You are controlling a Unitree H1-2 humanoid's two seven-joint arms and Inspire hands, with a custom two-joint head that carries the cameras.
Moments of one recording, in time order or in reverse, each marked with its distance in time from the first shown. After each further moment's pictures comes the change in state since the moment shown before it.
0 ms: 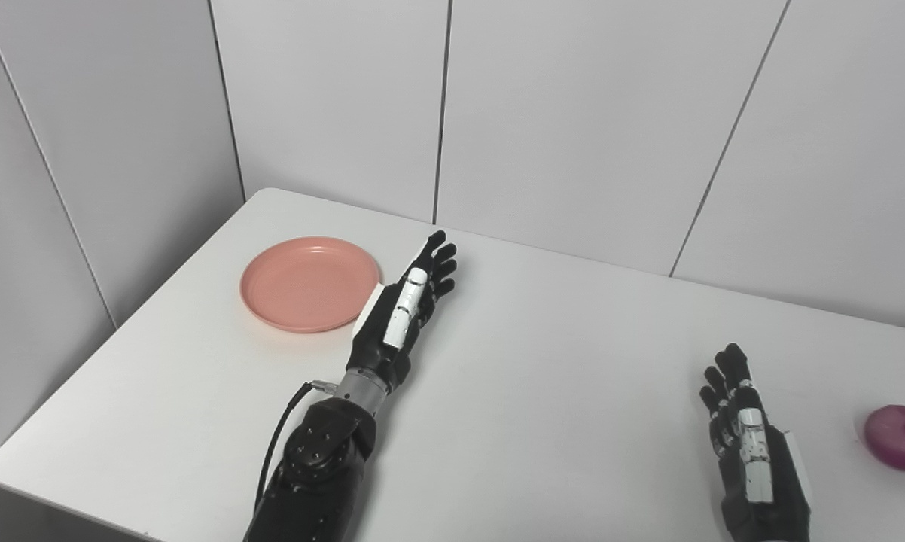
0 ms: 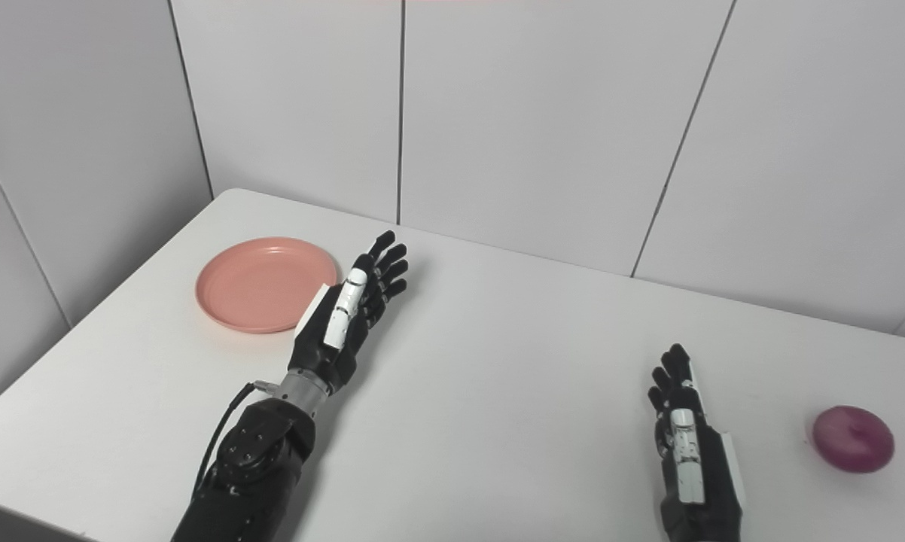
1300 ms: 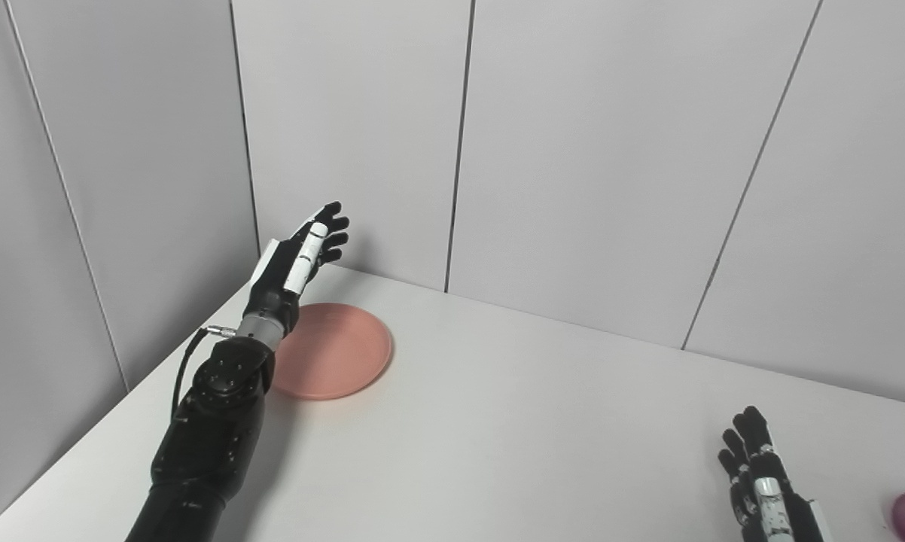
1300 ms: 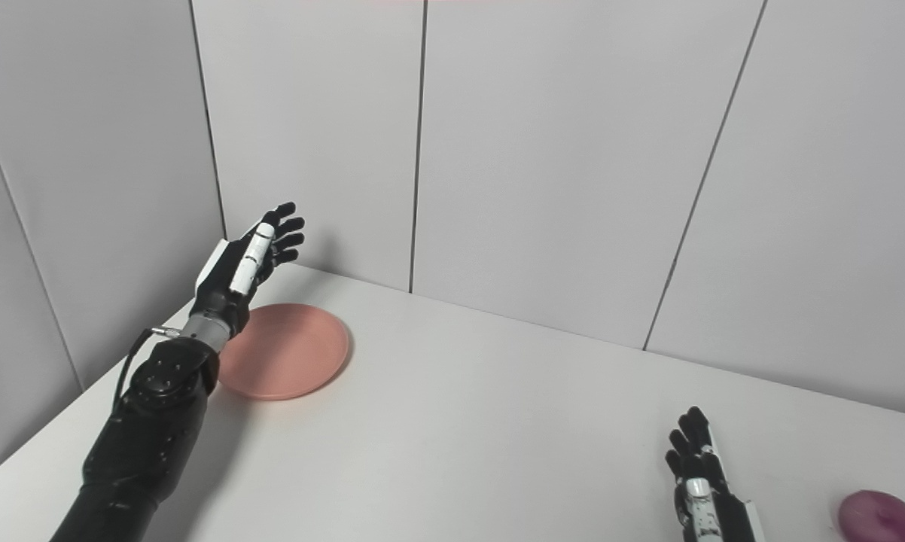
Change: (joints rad) left arm -0.260 0.350 0.163 0.315 0.054 -0.010 0.055; right arm -0.031 -0.013 -0.014 0.066 0.041 -0.045 0.039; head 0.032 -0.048
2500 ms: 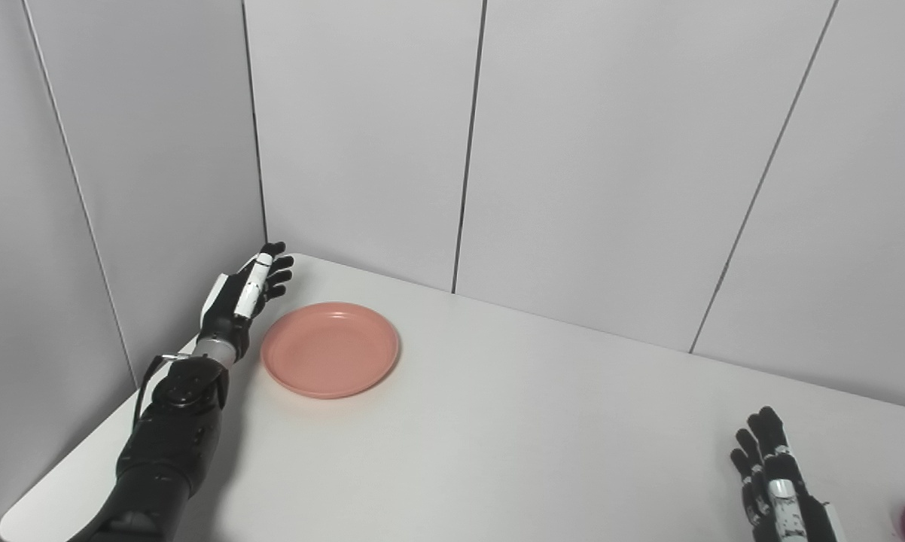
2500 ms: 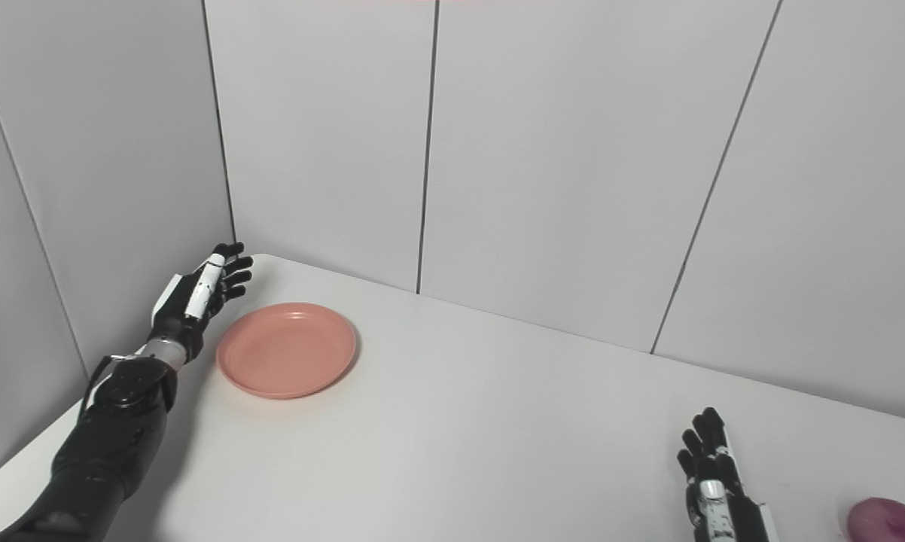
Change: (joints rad) left arm -0.064 0.086 0.048 0.479 -0.050 -0.229 -0.065; right arm -0.013 -0.004 -0.004 0.025 0.031 -0.024 0.007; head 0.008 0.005
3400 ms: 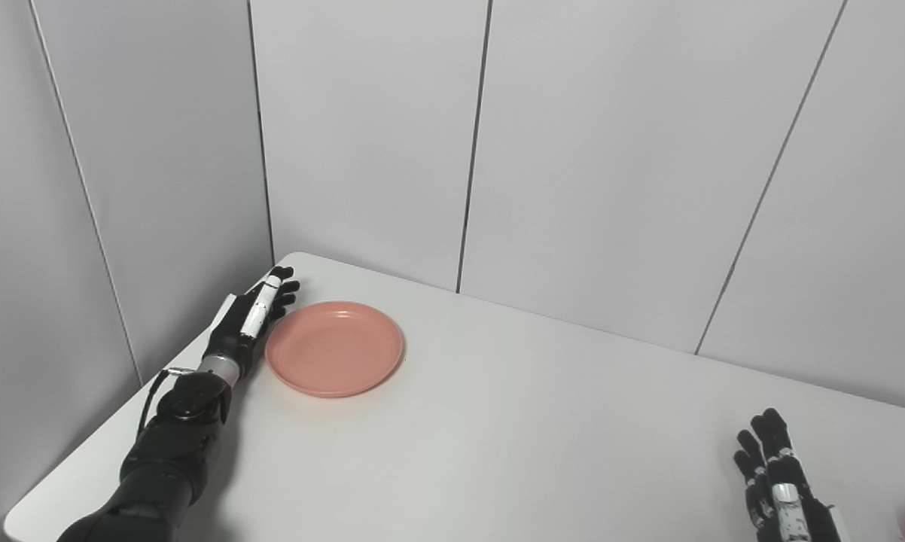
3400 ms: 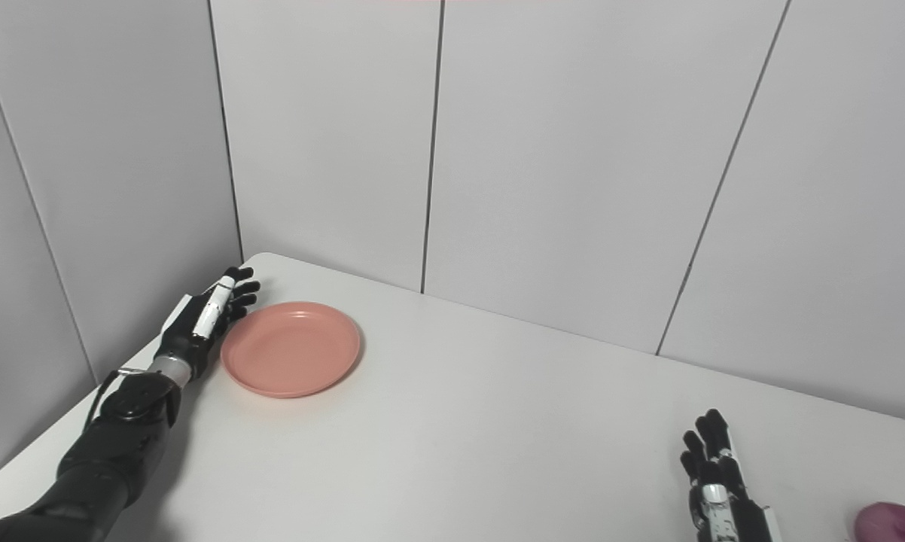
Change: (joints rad) left arm -0.017 0.014 -0.053 0.148 0.025 -0.075 -0.015; right arm 0.009 0.000 -0.004 -0.016 -0.010 0.000 0.006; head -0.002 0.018
